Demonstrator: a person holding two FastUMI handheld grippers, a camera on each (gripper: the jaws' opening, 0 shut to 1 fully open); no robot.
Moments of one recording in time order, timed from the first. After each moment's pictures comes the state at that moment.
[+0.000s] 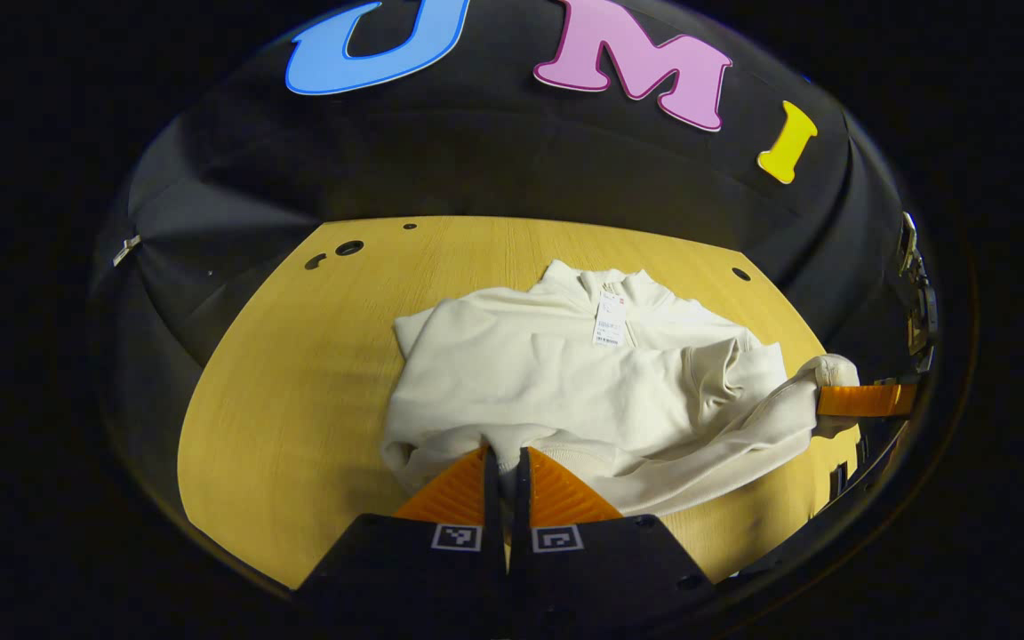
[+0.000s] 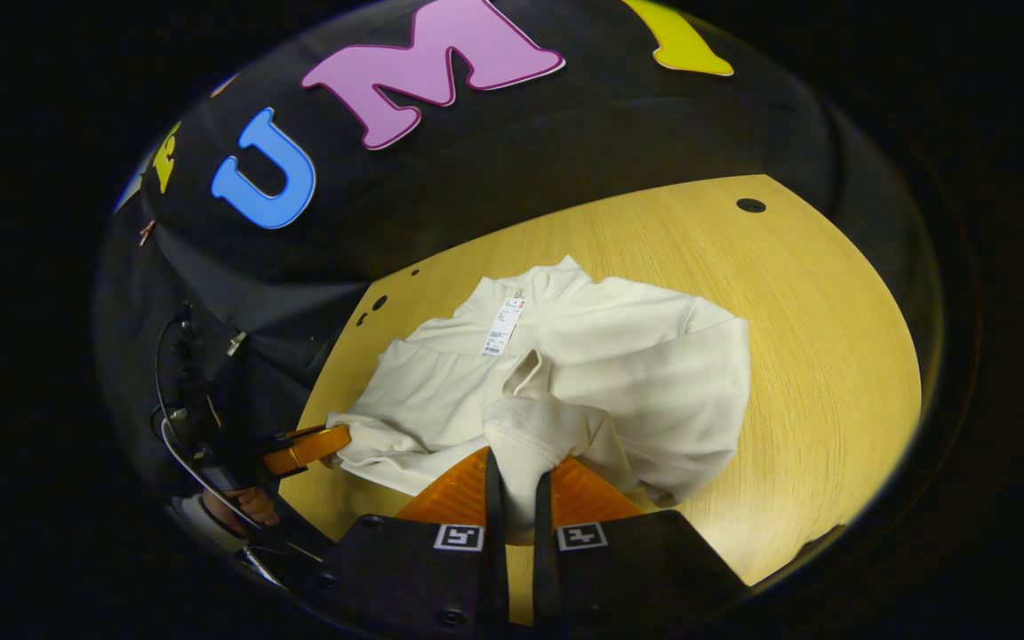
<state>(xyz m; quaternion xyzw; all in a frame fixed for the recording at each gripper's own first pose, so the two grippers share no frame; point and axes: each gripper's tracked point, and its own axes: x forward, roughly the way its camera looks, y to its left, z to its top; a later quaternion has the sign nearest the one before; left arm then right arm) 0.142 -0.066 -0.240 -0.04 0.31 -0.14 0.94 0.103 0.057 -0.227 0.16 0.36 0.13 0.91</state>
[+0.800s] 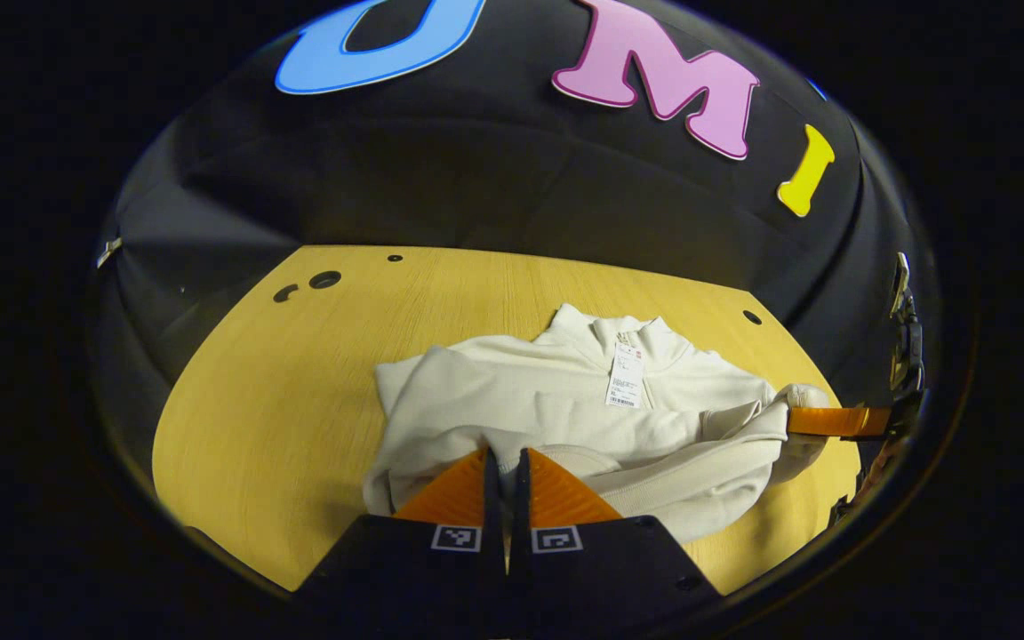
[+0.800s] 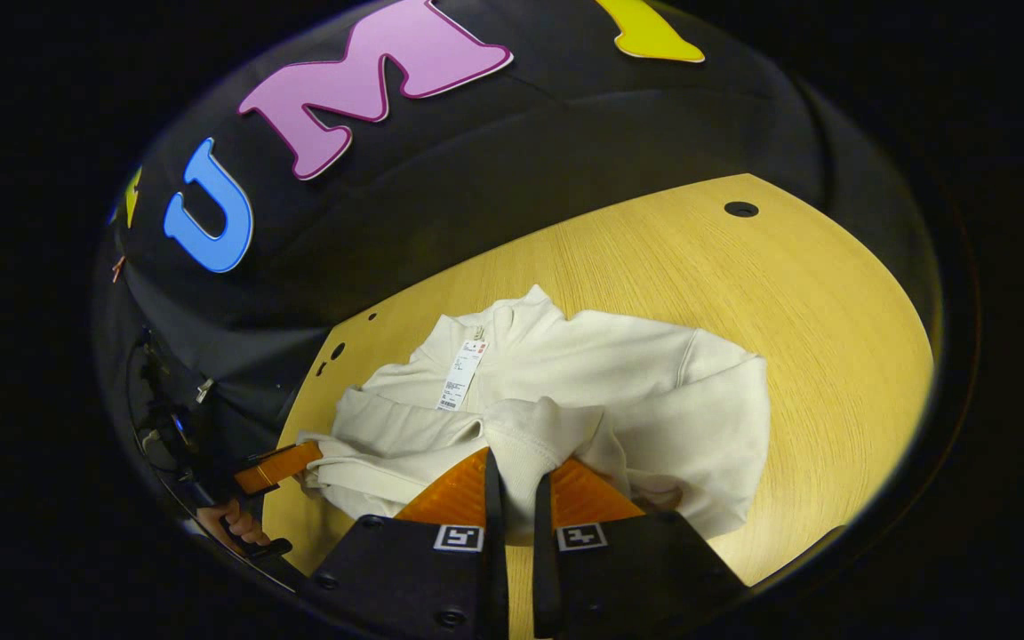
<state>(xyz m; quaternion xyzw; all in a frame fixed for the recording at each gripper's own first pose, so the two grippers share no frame) 0.219 -0.081 -0.233 -0.04 0.26 -0.15 0.95 0.185 0.045 -0.259 0.19 0.33 0.09 0.92</state>
